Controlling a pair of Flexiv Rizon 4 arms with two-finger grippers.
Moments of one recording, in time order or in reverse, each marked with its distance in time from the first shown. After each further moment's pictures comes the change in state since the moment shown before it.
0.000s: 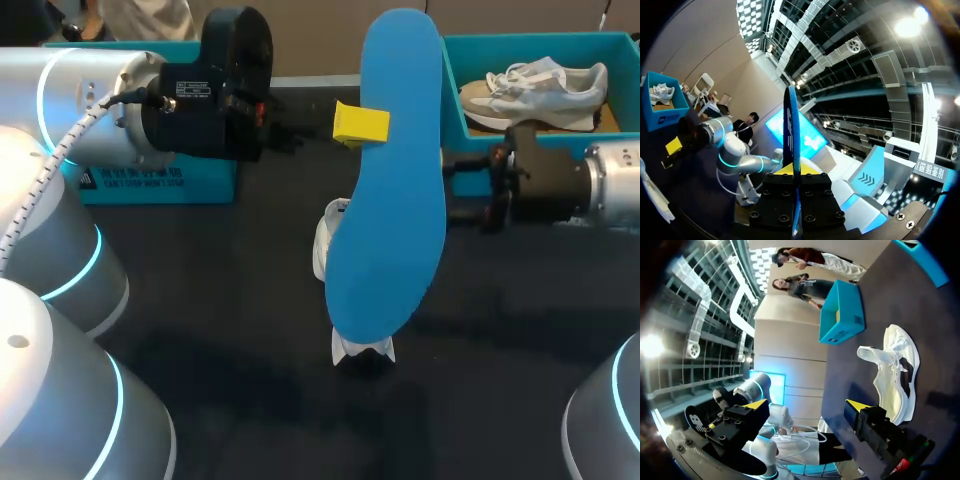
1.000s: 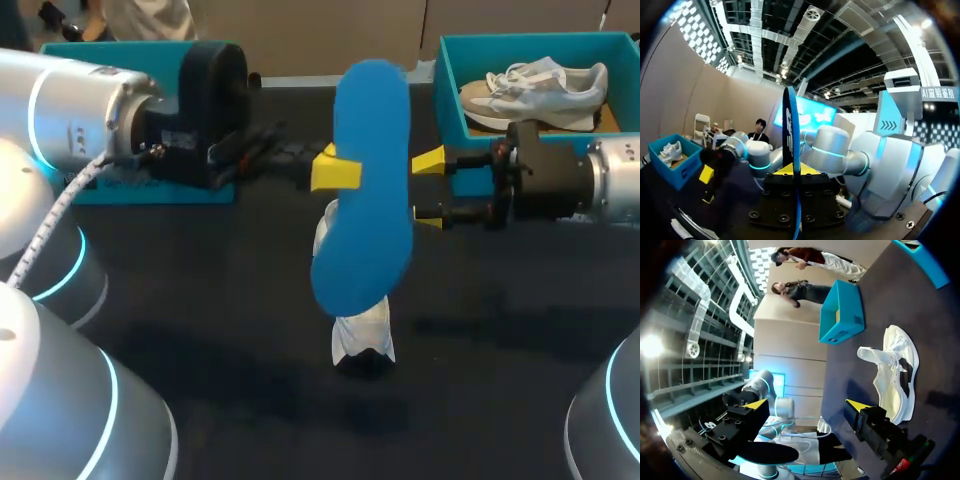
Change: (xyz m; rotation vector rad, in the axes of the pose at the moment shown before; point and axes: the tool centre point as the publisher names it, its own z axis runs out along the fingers) left arm -0.050 0.033 -0.036 -0.129 -0.077 0.536; right arm 0.002 0.001 -0.002 0.004 -0.004 0.000
